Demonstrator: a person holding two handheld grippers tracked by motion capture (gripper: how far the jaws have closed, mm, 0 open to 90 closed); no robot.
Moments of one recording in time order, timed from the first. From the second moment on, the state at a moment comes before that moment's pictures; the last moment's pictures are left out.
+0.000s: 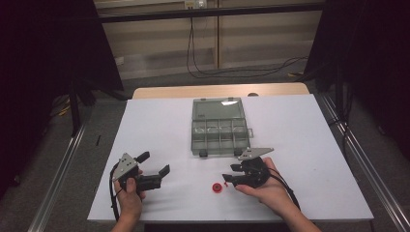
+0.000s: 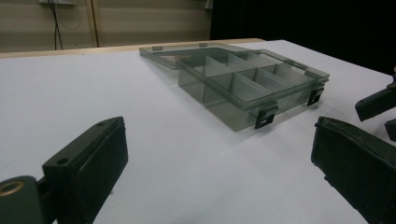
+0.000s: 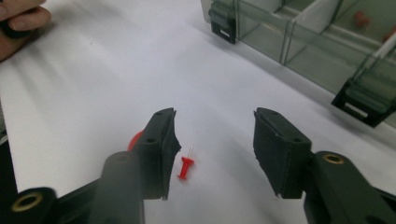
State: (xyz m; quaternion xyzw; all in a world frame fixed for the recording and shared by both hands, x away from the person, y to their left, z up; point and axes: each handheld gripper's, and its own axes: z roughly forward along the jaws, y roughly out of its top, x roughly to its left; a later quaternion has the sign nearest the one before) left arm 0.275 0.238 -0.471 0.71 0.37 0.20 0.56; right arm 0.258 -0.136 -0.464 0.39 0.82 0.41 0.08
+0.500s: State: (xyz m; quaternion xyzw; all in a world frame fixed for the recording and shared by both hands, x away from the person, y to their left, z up) left arm 0.275 0.237 -0.471 0.71 0.36 0.20 0.56; right arm 0.246 -0.130 -0.475 0.39 0.82 0.40 0.08
